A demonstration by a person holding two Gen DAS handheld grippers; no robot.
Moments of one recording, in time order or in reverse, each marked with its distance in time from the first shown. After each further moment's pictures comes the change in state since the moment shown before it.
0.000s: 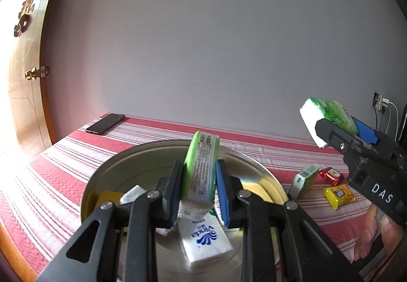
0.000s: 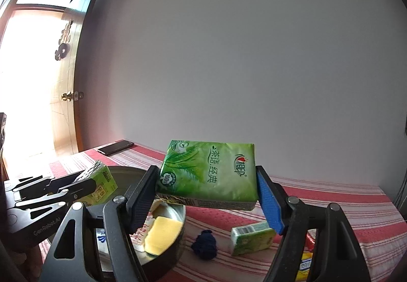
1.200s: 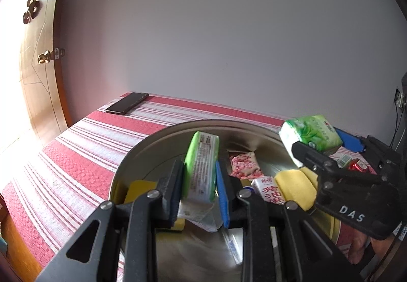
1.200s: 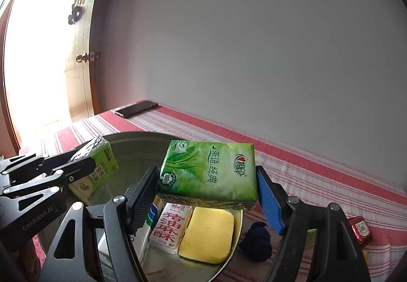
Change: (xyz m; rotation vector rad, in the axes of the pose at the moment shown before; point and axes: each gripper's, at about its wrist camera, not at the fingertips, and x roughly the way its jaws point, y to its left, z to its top) left arm 0.030 0.041 -0.004 -0.027 0.120 0.097; right arm 0.083 0.050 -0.022 -0.053 0.243 0.112
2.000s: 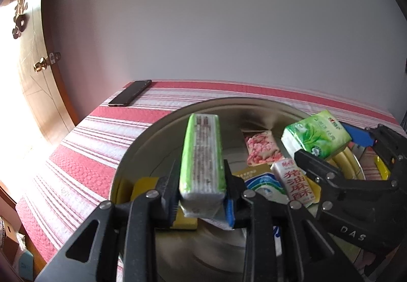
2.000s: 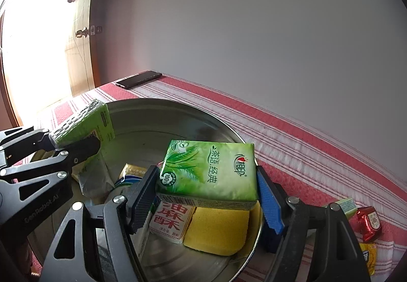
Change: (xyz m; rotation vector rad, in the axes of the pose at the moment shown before) left arm 0.031 -0.004 0.000 0.113 0.127 0.072; right arm 0.021 0.003 -0.015 -0.026 0.142 0.017
